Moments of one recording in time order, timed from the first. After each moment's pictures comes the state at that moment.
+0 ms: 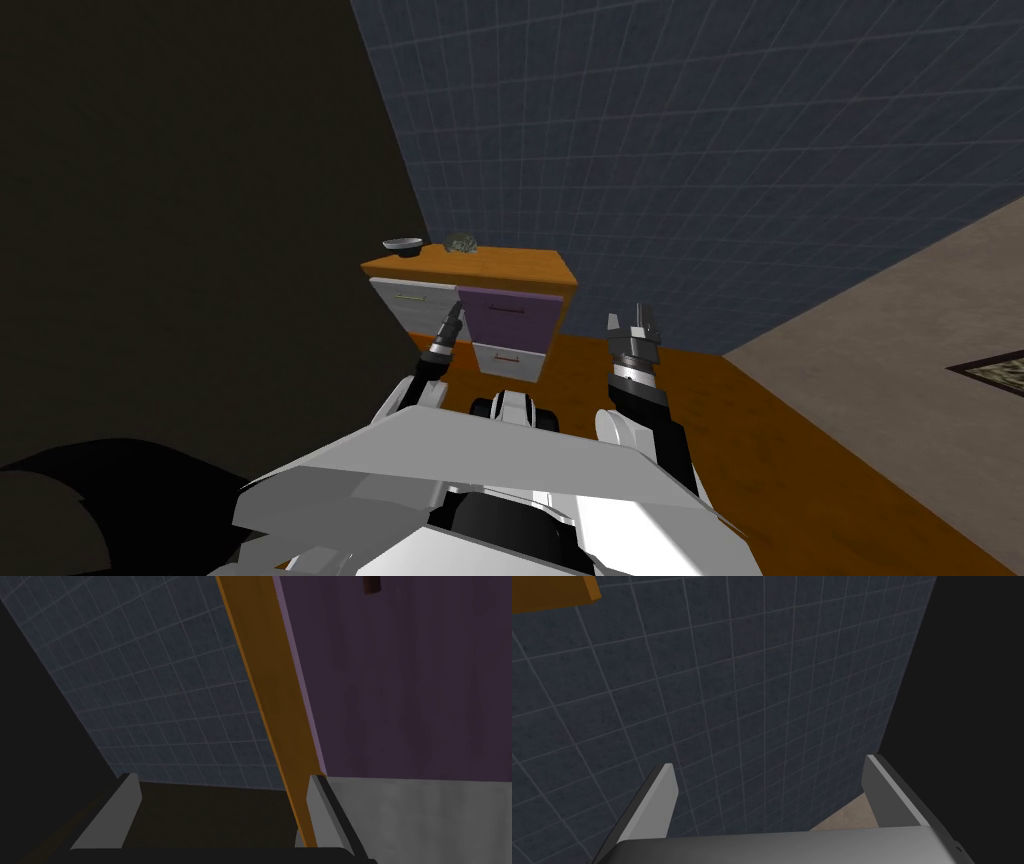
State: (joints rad) left arm 0.42 0.13 -0.05 -1.95 -0.15 -0.50 -0.07; right arm 0.55 0.03 0.05 -2.29 -0.12 -0.35 0.08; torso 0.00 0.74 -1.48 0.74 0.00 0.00
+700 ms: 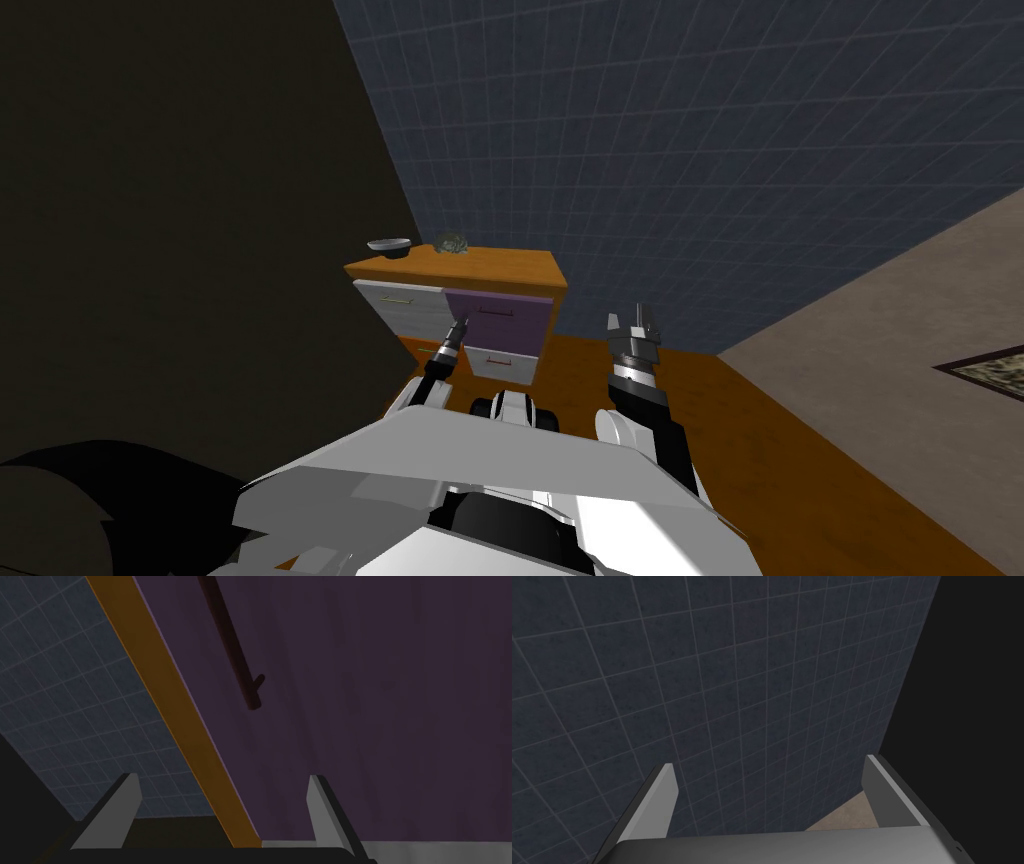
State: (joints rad) left arm 0.37 0.12 -0.05 -1.80 -0.17 -0.45 -0.10; right arm 0.55 0.03 0.05 -2.29 -0.12 -0.35 0.08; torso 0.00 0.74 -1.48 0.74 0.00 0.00
